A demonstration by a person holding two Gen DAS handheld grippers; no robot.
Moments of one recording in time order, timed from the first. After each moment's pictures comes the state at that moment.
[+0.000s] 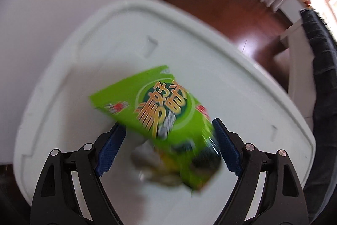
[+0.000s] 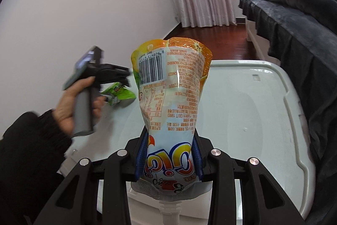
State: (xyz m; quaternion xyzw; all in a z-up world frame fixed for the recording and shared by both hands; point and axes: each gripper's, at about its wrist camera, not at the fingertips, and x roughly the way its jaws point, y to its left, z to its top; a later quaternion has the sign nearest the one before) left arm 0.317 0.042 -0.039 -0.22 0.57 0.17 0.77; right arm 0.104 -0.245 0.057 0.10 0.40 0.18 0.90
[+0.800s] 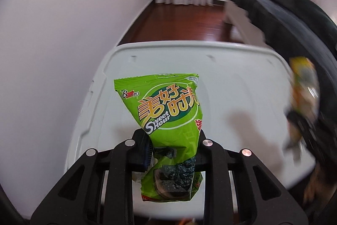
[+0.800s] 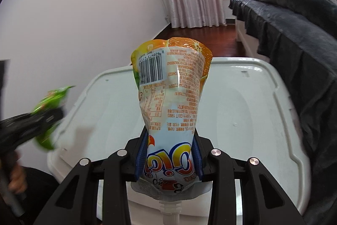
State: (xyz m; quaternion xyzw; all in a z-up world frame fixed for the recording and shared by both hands) left arm 0.076 -0.055 0.078 0.03 0.46 0.01 0.89; right arm 0.087 -0.245 0.049 0.08 0.39 0.13 0.91
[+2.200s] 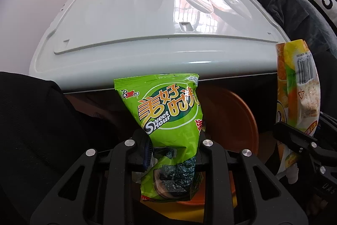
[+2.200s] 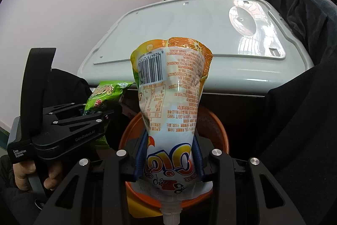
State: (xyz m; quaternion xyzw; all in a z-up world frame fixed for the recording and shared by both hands) left arm -0.072 -0.071 -0.016 0.01 0.56 -0.08 0.83; right arm -0.118 -0.217 0.008 0.09 0.50 0.17 0.84
